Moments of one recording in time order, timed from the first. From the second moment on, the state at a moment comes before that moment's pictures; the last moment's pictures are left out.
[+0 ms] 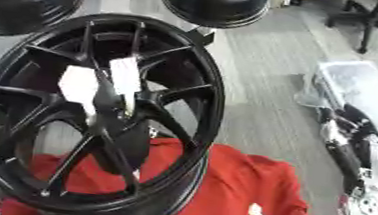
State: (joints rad) left arm -0.59 1.02 -0.27 -1.92 -0.09 -0.11 -0.60; right arm -0.07 -0.17 -0.23 -1.62 -0.01 -0.11 -0.11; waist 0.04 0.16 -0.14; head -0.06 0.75
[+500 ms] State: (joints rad) left arm -0.69 0.91 -0.39 -1.75 -0.14 -0.10 -0.69; right arm -0.07 -0.17 -0.22 -1.62 -0.01 -0.11 -0.11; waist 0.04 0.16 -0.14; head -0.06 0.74
